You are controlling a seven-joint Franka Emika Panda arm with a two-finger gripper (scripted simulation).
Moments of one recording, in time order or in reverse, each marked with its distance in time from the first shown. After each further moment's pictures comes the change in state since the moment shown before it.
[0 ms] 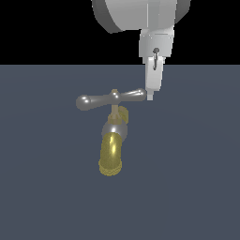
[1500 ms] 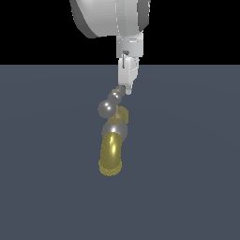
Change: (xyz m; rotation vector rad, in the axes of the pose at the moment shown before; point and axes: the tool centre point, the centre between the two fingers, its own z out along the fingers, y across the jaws) arm 0.075 0.058 -0.001 -0.010 -0.017 0.035
